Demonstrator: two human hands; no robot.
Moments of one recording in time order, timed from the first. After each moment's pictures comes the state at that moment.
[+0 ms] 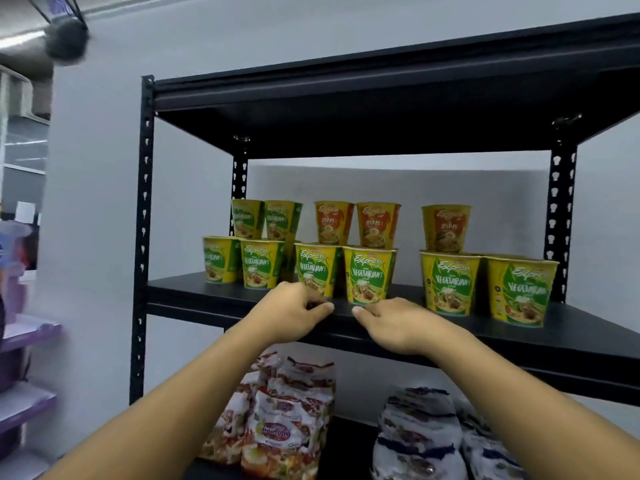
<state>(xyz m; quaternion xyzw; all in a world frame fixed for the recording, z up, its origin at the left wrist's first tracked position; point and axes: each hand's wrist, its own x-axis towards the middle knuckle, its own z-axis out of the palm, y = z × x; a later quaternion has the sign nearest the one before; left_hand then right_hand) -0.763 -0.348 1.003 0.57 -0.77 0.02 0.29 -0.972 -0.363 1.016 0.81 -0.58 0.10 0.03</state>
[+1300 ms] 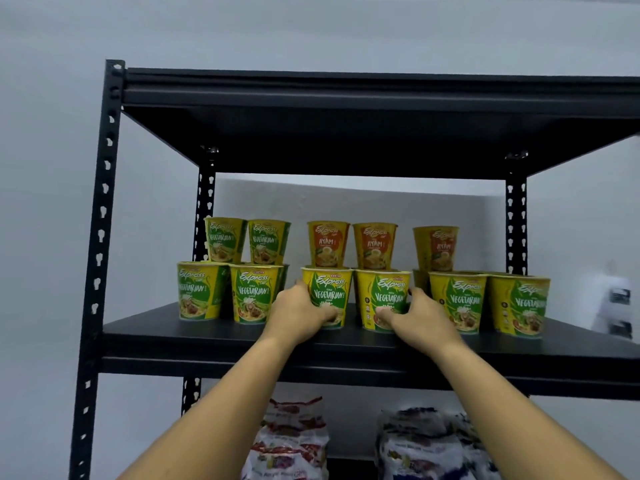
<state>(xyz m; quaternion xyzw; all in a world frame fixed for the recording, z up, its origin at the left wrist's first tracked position) -0.723 -0.464 1.014 0.53 -0.71 -0.07 0.45 -0.940 -0.407 1.010 0.59 -0.64 0.49 -0.03</state>
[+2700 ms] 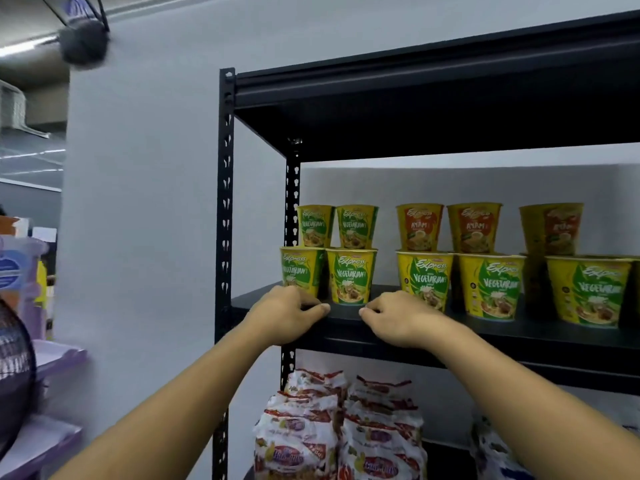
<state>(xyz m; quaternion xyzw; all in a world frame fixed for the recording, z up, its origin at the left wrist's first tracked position) -0.544 -0.418 0.999 0.58 -0.76 0.04 0.30 -0.767 -0.413 1.017 0.79 -0.59 0.17 0.04</state>
